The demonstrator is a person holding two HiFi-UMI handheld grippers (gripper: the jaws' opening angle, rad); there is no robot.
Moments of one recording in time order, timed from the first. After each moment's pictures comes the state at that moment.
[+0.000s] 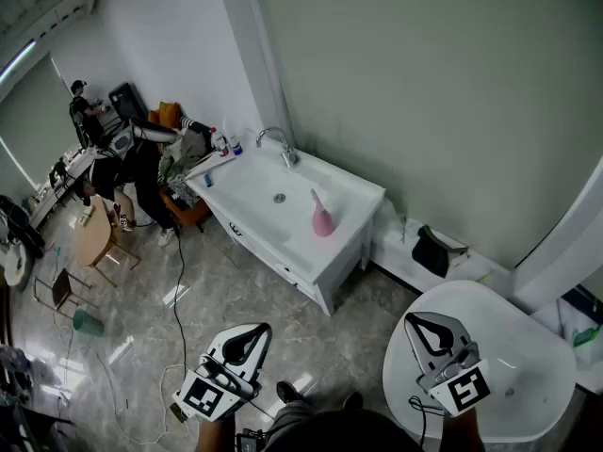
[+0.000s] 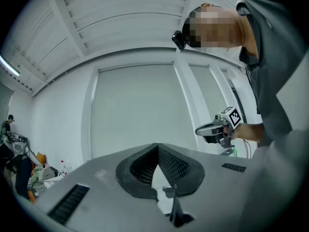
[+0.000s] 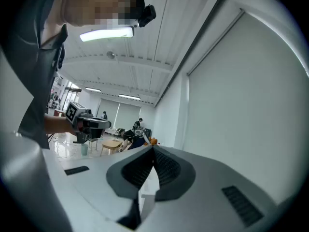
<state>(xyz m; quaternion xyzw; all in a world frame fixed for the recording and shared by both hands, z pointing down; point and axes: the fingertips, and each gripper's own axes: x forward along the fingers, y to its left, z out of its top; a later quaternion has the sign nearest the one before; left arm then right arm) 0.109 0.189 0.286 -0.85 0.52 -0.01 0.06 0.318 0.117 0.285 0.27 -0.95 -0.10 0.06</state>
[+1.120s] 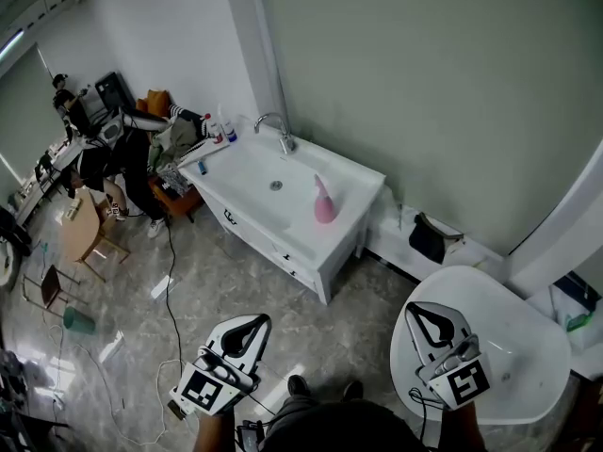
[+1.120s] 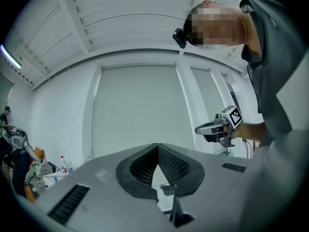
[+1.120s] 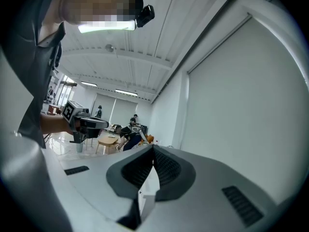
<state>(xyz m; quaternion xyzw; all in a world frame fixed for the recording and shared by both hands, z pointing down) 0.062 0.207 0.297 -0.86 0.51 0.00 0.05 0.271 0.142 0.280 0.30 -0.94 -0.11 0.06</state>
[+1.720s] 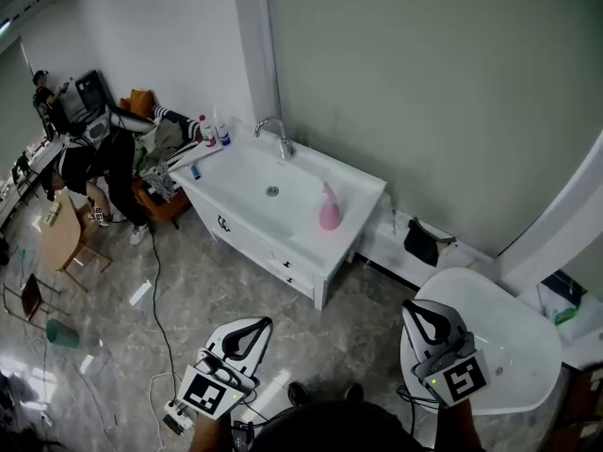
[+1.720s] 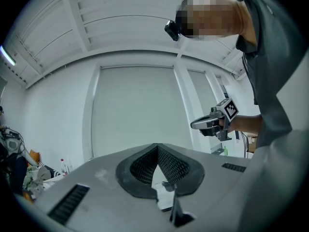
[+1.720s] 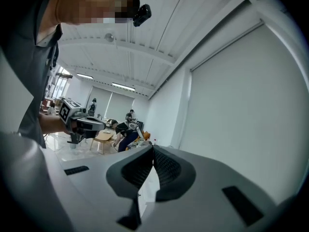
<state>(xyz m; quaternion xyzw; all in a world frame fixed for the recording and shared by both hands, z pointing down) -0.031 0.207 0.302 -0.88 0.48 0.00 0.06 0.168 0.149 0.267 0.34 -0.93 -0.12 0.09</state>
